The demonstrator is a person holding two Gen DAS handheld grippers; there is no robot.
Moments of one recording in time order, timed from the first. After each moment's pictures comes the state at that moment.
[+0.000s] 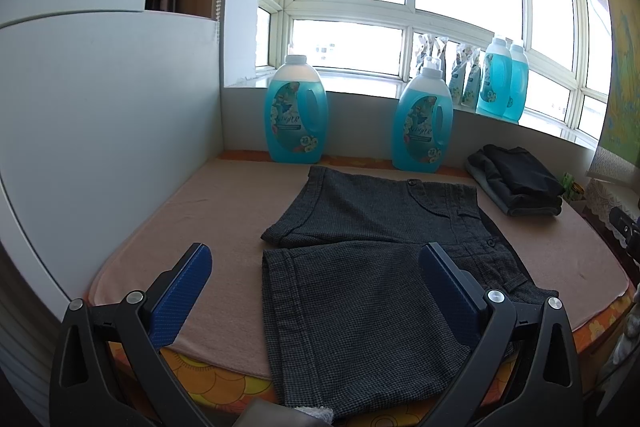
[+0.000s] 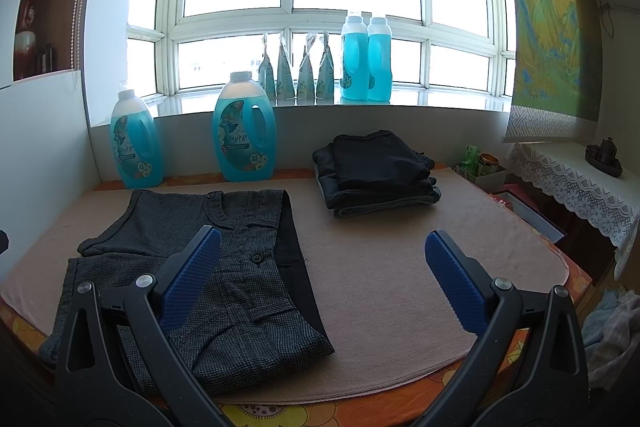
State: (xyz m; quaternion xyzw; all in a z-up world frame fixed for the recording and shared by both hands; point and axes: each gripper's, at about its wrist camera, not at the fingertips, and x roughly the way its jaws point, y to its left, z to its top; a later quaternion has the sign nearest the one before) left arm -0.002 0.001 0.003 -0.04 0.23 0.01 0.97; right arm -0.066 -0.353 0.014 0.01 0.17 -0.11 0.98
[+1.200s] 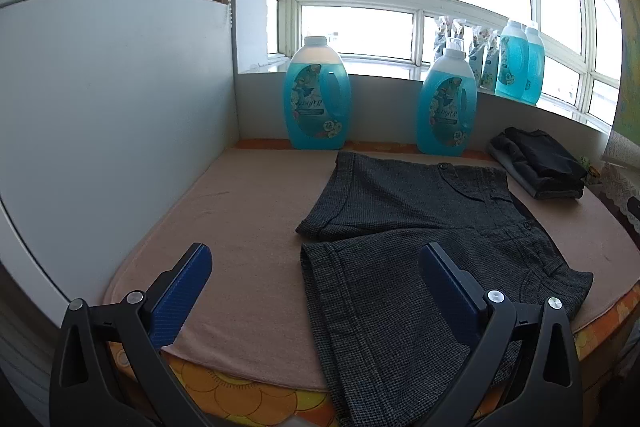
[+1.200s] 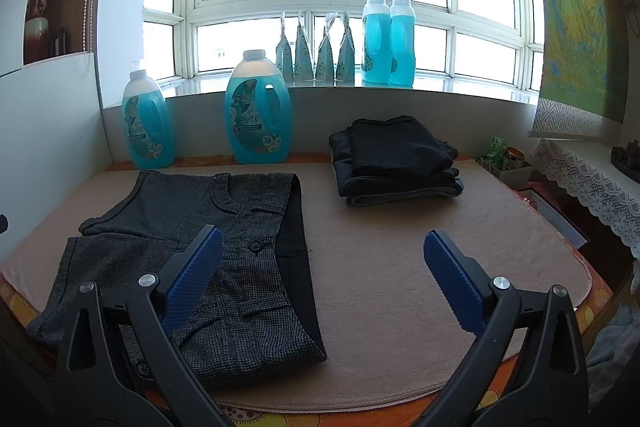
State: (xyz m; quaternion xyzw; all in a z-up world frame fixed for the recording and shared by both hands) left arm 0.026 0.044 -0.020 -0.01 0.26 0.02 0.97; right arm -0.032 -0.382 -0.012 0.01 0.20 -0.05 0.98
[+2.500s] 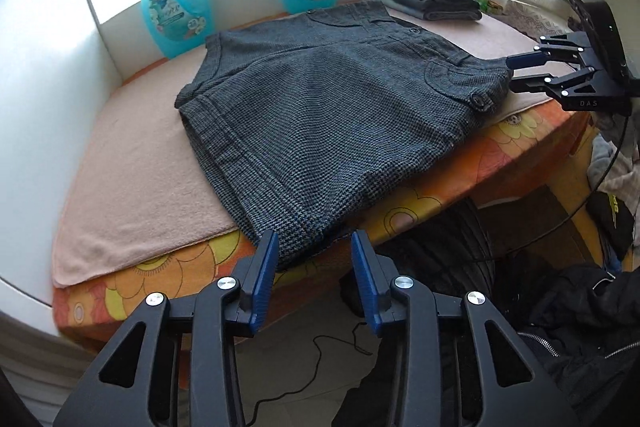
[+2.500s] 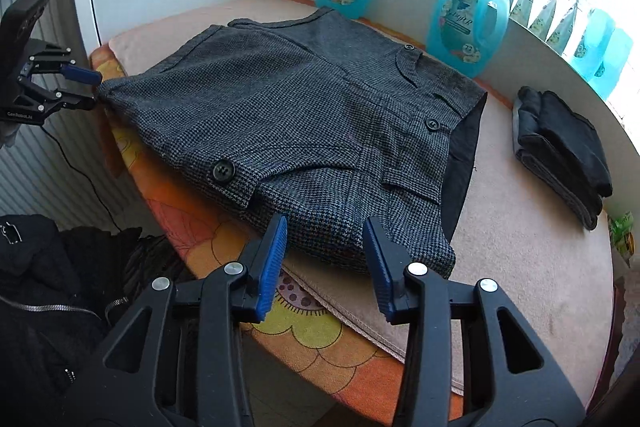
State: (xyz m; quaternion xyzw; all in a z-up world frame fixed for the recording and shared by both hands) left arm -0.043 -0.009 -0.093 0.15 0.42 -0.18 0.88; right arm -0.037 -0.312 -0.101 -0.24 0.37 0.25 0.86
